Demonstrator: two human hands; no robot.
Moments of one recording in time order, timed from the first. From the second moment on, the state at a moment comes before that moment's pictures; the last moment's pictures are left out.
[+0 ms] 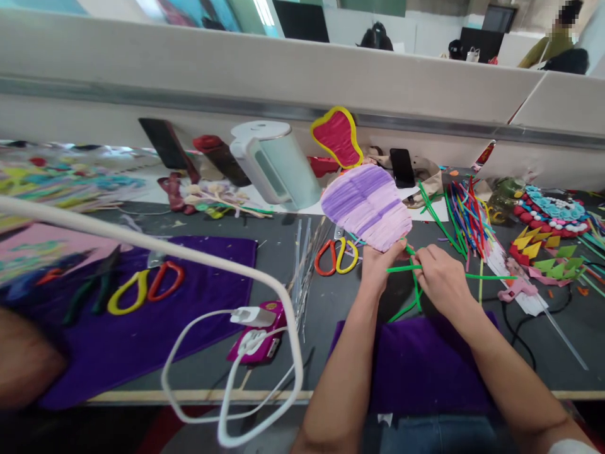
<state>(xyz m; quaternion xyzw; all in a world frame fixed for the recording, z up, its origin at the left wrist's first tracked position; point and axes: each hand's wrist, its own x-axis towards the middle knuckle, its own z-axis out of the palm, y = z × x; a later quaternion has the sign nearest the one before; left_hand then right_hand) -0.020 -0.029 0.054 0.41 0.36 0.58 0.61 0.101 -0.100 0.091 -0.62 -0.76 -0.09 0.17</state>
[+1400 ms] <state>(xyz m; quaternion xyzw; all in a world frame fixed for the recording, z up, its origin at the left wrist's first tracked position) -0.023 -0.026 0.055 0.47 0.28 0.50 0.68 0.122 -0.086 0.071 -0.48 -0.49 0.57 0.44</state>
